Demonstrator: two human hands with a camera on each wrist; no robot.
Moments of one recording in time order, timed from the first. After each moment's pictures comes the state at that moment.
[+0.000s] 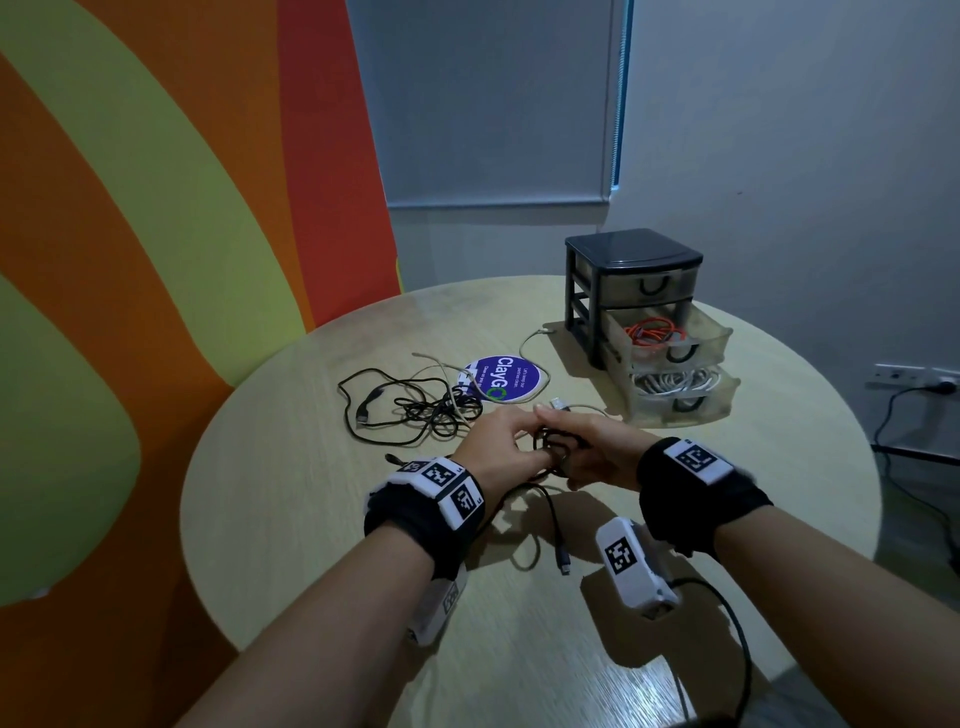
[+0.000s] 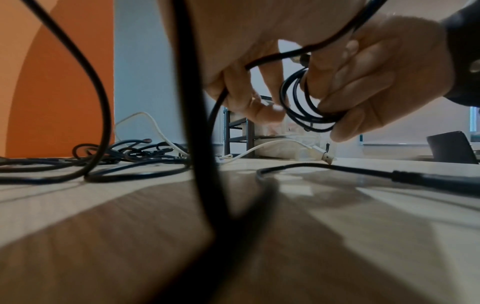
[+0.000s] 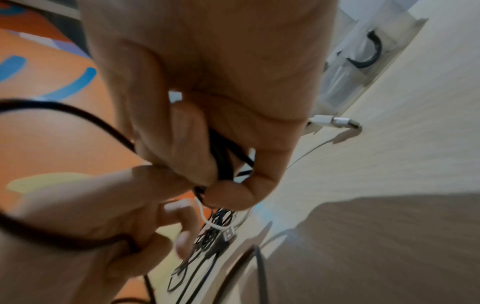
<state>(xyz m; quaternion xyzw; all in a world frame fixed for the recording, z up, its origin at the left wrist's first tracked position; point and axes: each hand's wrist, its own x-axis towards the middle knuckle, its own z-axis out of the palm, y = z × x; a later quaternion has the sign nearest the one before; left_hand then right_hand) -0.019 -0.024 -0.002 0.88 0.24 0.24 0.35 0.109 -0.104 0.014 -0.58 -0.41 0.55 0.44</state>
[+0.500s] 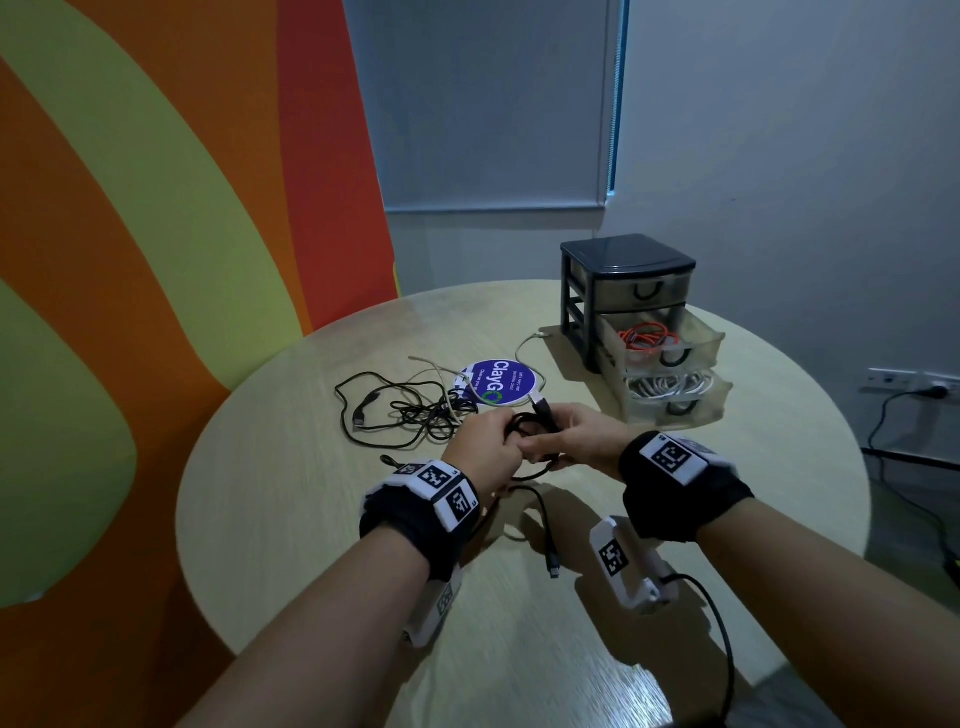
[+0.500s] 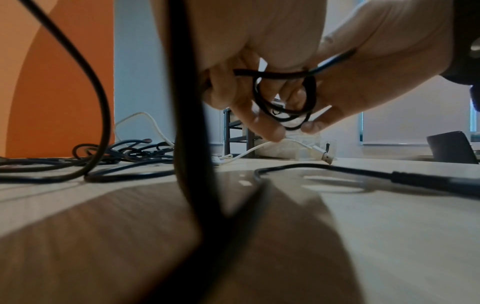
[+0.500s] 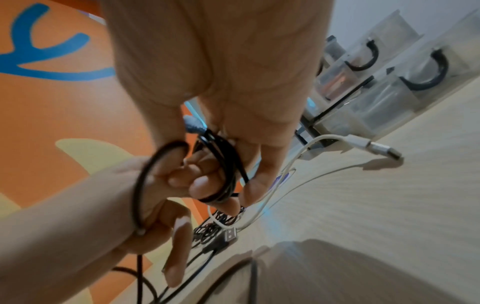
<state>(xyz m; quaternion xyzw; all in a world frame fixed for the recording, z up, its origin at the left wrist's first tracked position) -0.013 -0.012 -0.007 0.88 0.34 0.22 0.25 0.105 -0.097 0.017 -0.65 -0.49 0.43 0.40</state>
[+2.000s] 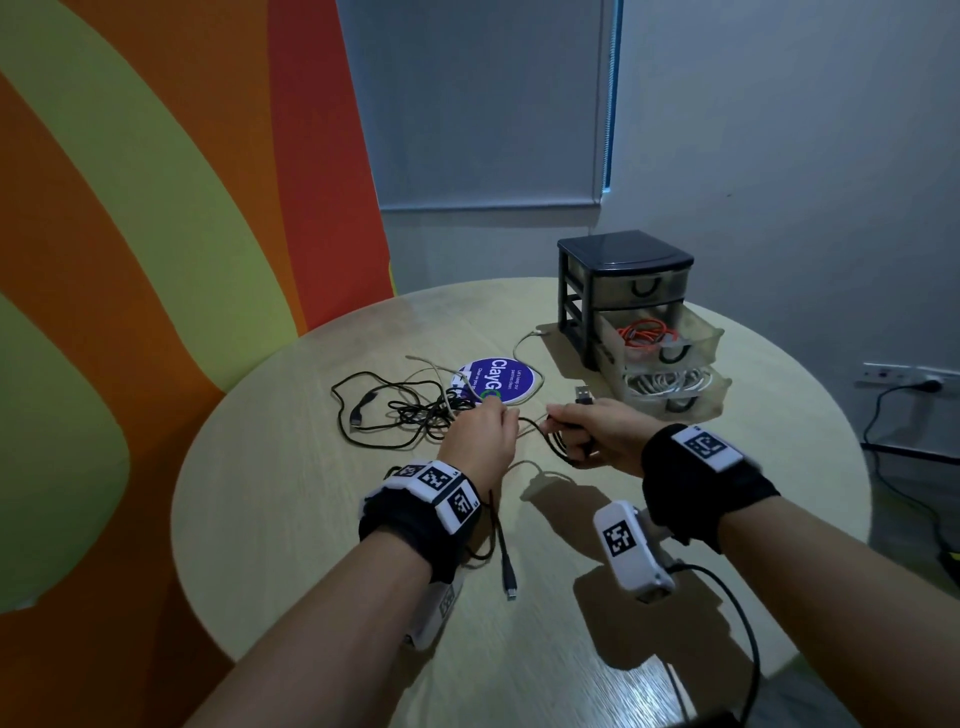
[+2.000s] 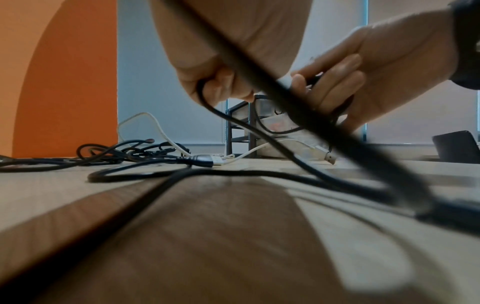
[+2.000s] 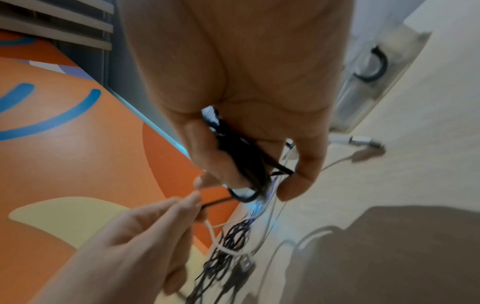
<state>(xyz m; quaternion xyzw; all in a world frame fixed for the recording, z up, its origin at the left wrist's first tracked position) -0.010 -0.009 -0.006 0.89 0.36 0.23 0.13 0.115 -0.103 0.024 -0.67 -0.34 0.48 0.46</state>
